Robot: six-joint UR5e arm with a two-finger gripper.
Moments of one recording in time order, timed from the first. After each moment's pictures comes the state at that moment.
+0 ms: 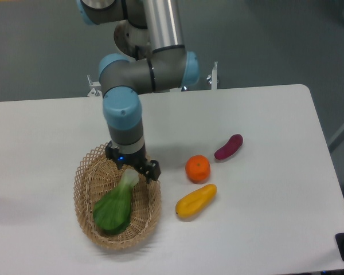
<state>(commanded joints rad) 2.14 -1.93 -1.86 -0.86 1.56 0.68</state>
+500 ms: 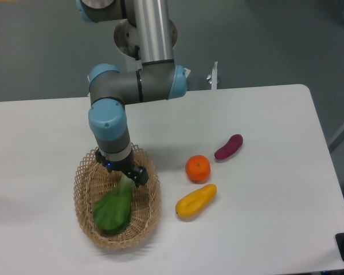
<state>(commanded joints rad) 2.12 -1.98 -1.86 -0.79 1.60 0.67</state>
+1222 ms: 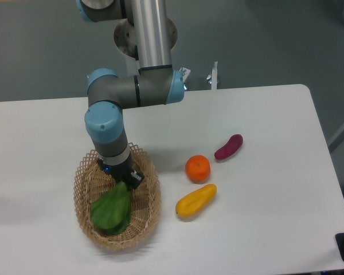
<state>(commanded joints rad) 2.12 -1.97 -1.83 -0.78 1.60 0.71</state>
